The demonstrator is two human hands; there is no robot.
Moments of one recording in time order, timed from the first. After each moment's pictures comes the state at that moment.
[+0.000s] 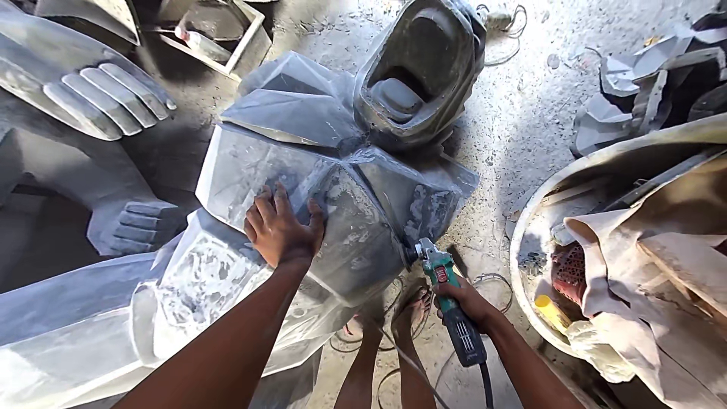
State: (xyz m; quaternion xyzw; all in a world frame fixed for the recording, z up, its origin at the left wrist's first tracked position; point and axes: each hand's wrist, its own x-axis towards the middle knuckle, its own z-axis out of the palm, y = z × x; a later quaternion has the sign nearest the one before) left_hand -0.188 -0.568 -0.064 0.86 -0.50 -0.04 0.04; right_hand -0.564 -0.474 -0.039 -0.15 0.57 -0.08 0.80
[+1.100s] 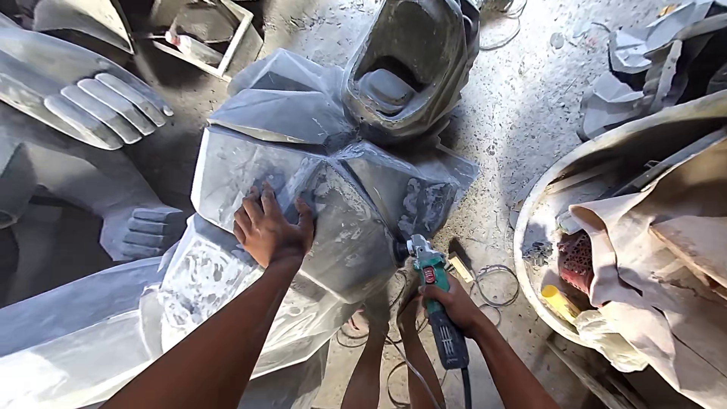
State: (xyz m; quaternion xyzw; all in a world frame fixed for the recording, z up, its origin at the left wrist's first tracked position) left_hand -0.189 -0.569 -0.060 0.86 -0.51 -0.05 0.02; right_hand -0.540 -0.455 -0.031 -0.18 0.61 -0.14 0.76
